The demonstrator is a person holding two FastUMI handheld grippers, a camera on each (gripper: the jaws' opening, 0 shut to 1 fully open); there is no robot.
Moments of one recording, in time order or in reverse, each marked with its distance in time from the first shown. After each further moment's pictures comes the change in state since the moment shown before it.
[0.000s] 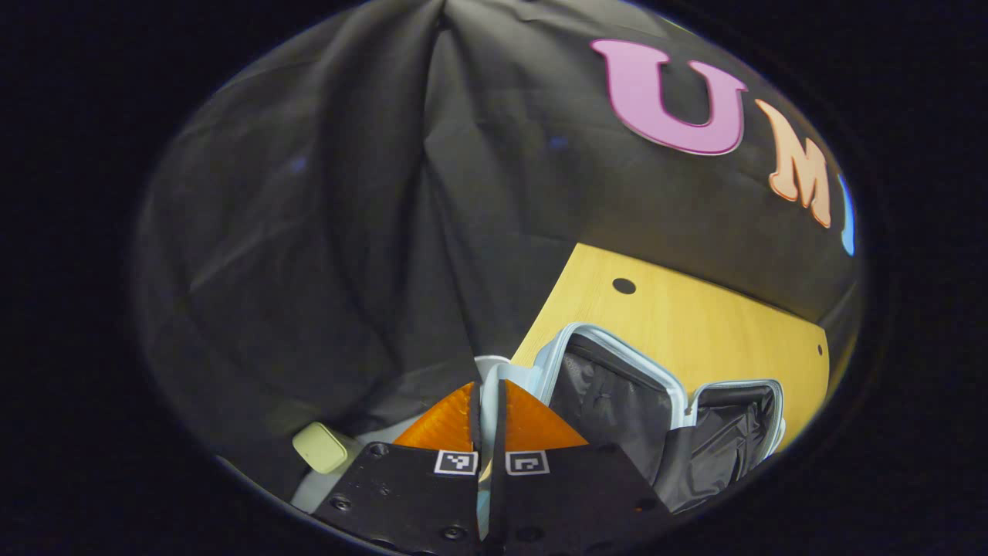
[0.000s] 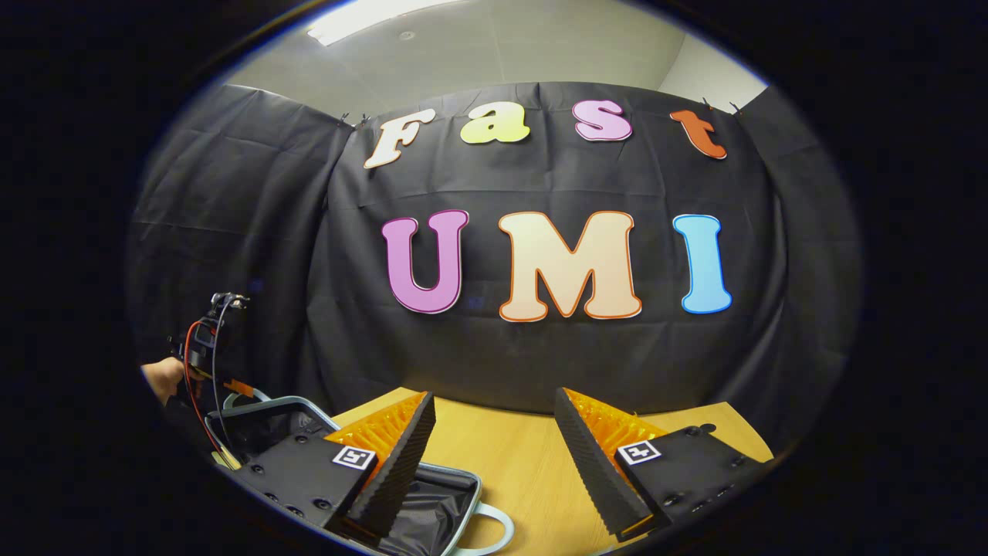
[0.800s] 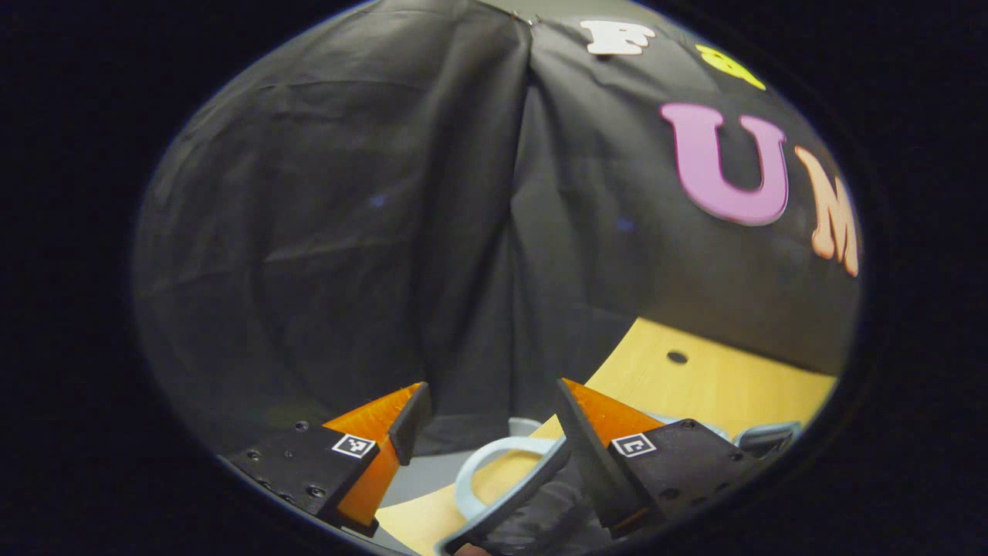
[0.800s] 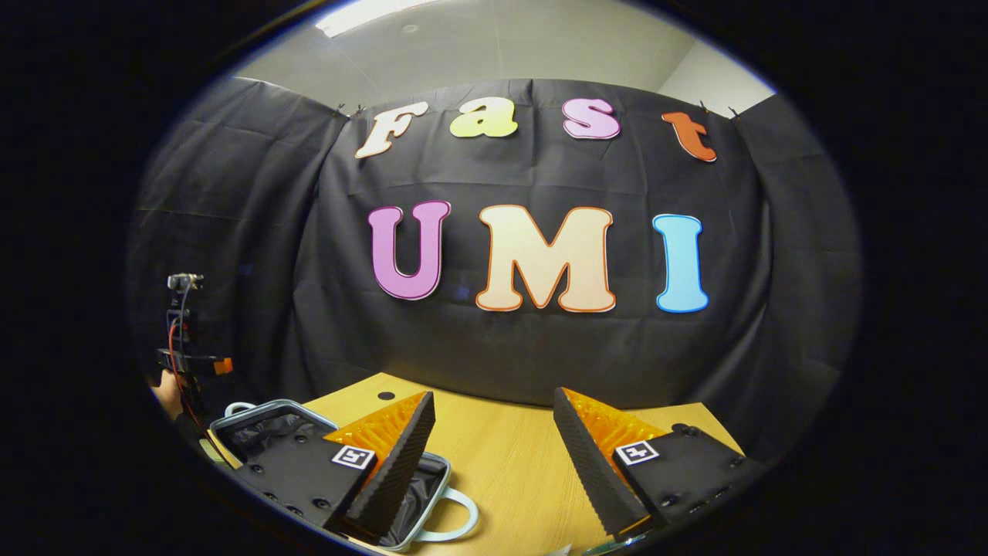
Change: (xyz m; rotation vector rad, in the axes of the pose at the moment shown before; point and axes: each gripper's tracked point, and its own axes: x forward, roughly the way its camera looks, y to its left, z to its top) left arm -0.069 -0.004 0.062 -0.158 -0.487 0.188; right arm -0.027 -0.043 0.000 -0.039 0.009 -0.028
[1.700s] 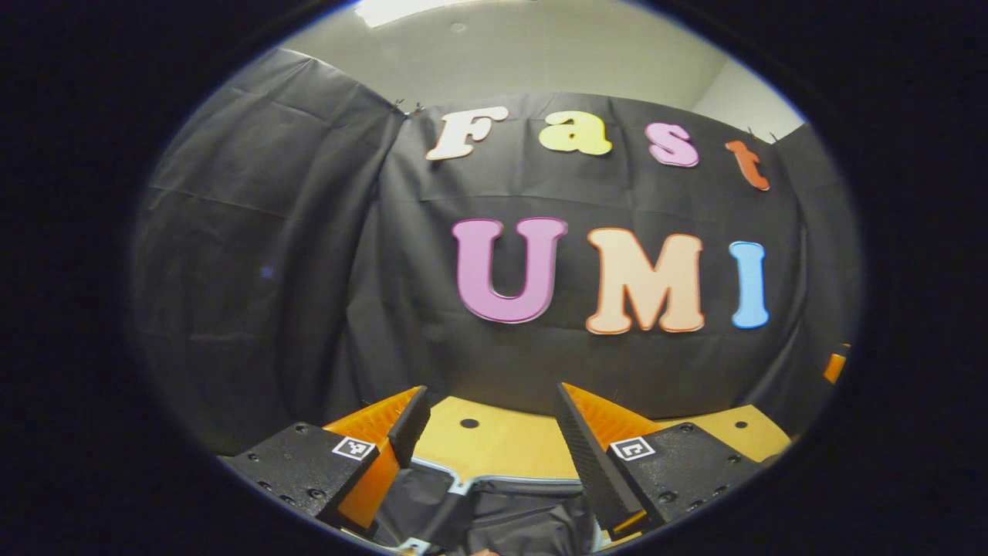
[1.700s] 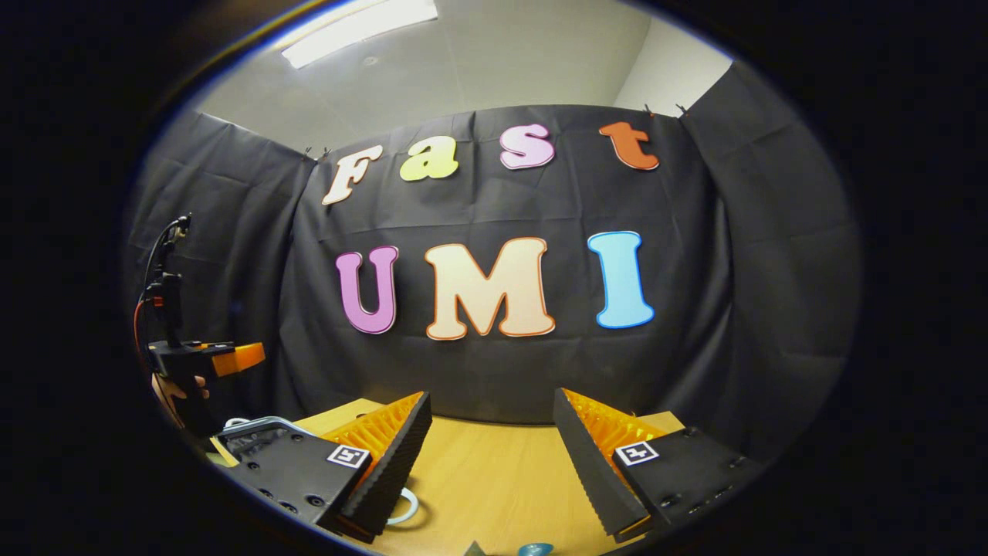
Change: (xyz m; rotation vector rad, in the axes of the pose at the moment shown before) left arm -0.245 -0.218 0.063 0.071 -0.229 -0.471; right arm -0.058 -0.143 0.026 0.095 -0.109 -0.059
